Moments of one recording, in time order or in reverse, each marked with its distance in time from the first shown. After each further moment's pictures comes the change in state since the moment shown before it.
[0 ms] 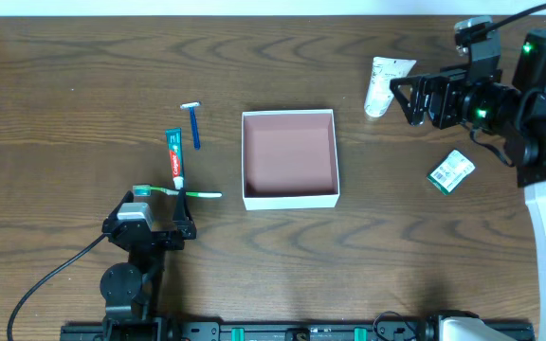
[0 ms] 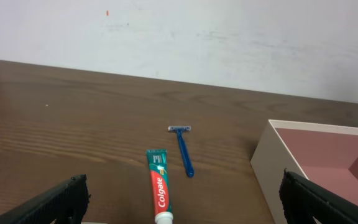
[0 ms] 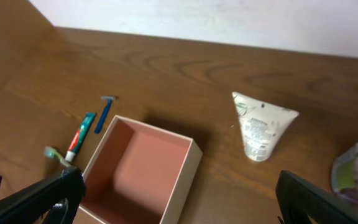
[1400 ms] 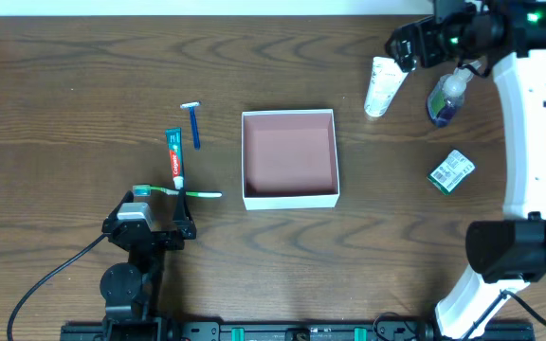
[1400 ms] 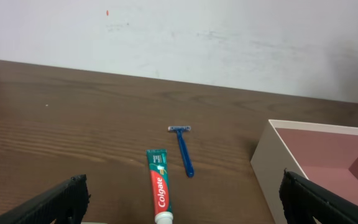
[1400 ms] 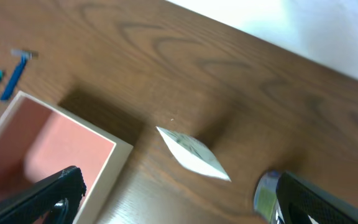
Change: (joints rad) left arm 0.000 0.000 0.000 0.000 0.000 0.000; right arm 0.055 0.589 0.652 -0.323 0.215 -0.313
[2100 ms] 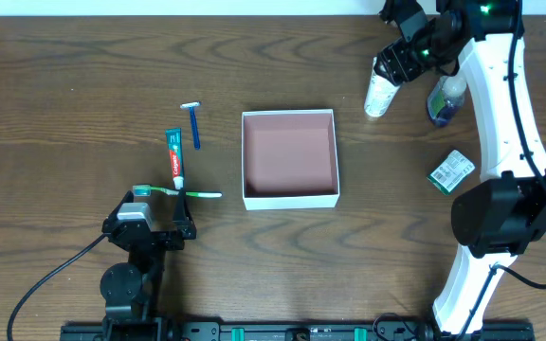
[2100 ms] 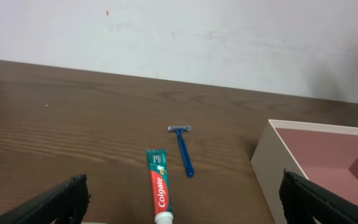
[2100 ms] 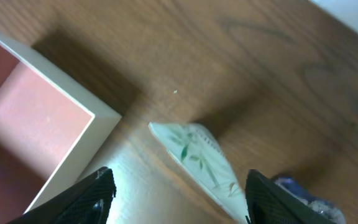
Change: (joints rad) left arm 0.000 0.000 0.000 0.000 0.000 0.000; right arm 0.025 0.150 0.003 -0.058 0.029 -0.169
